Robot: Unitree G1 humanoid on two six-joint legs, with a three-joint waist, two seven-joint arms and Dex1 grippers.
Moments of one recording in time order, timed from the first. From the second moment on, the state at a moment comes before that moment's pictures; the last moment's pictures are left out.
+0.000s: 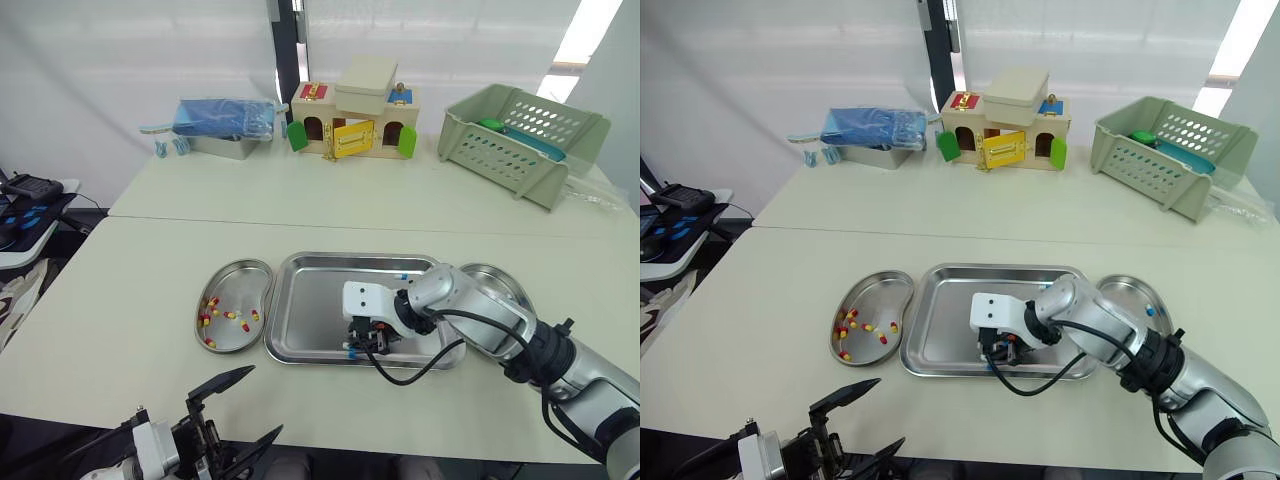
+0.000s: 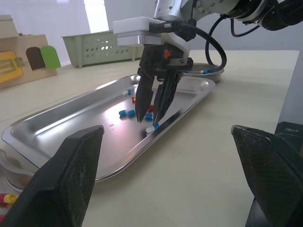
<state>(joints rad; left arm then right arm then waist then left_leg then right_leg) 0.51 0.39 0.17 -0.14 -0.55 -0.58 -1.28 -0.80 -0.60 0.75 -0.26 0.13 0.91 1.02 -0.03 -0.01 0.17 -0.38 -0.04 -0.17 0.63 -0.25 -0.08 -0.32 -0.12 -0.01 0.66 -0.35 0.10</state>
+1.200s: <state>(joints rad) 0.43 0.45 0.10 -0.15 -0.59 -0.55 -1.32 -0.43 -0.92 0.21 -0.31 0.27 0.69 1.15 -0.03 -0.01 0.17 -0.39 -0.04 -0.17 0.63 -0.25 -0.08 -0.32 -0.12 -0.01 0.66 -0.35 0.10</state>
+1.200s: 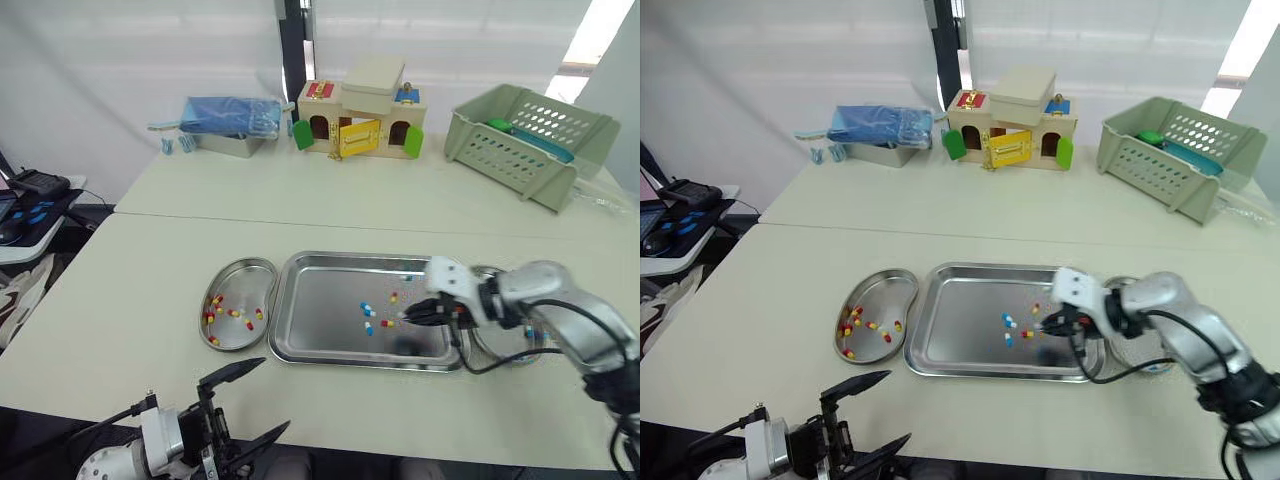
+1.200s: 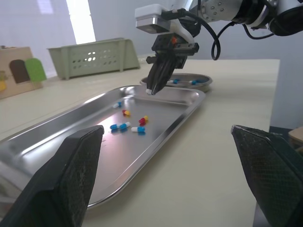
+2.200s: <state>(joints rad) 0.38 0.46 0.07 -0.11 -0.63 -0.55 -1.38 -0.05 -1.13 -0.19 -0.15 0.30 0.53 1.16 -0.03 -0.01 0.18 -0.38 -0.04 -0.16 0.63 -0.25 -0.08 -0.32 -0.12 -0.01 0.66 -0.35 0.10</state>
